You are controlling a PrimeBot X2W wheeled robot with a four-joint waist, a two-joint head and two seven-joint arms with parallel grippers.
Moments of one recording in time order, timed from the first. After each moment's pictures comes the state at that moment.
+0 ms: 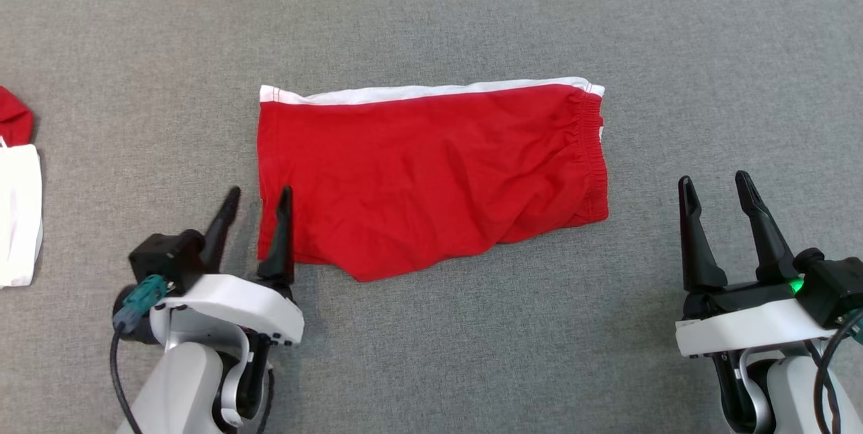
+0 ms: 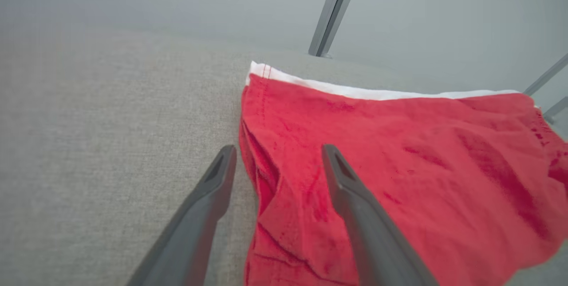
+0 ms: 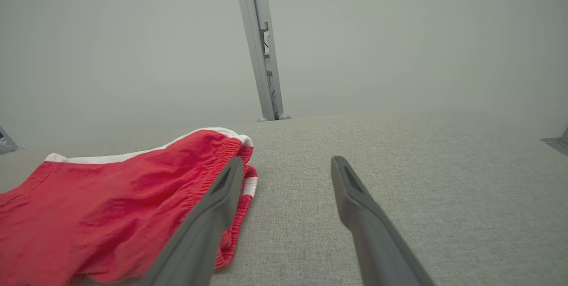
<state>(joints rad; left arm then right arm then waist) -0.28 0.18 -0.30 0.27 -0.53 0.11 -0.12 -0.18 -0.05 0.03 0.13 0.22 0.13 -0.26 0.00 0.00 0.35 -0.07</state>
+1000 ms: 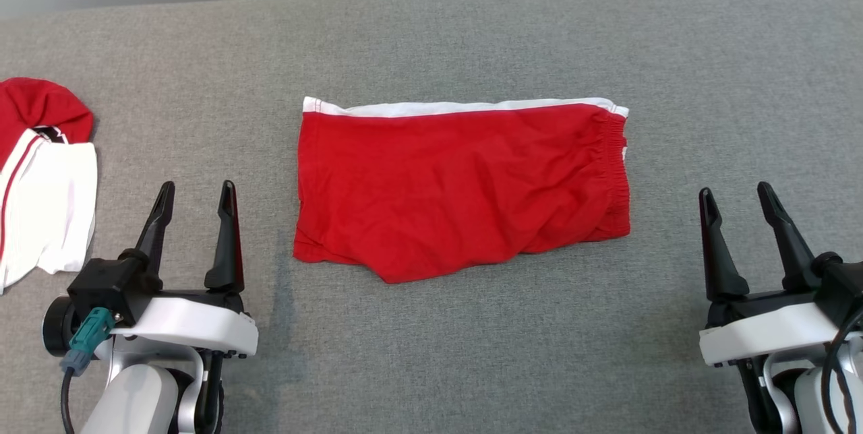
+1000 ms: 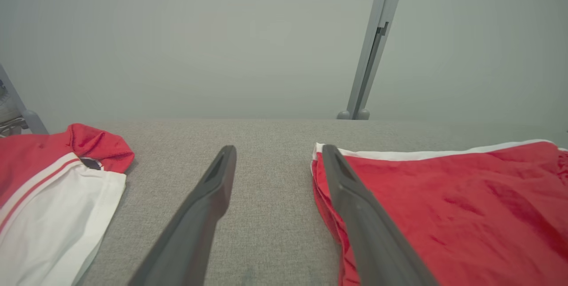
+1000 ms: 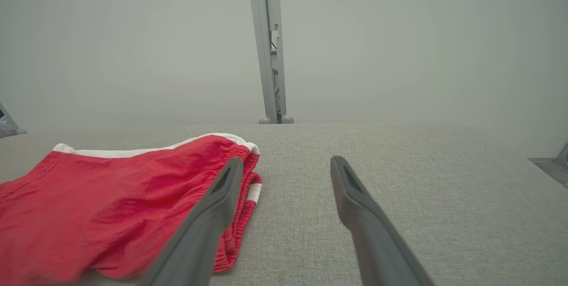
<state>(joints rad) -0.19 0.28 -0.25 0.08 -0.45 0.19 -0.20 -0.14 -0.07 -0.01 0.08 0.17 0.13 -0.18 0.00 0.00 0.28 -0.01</state>
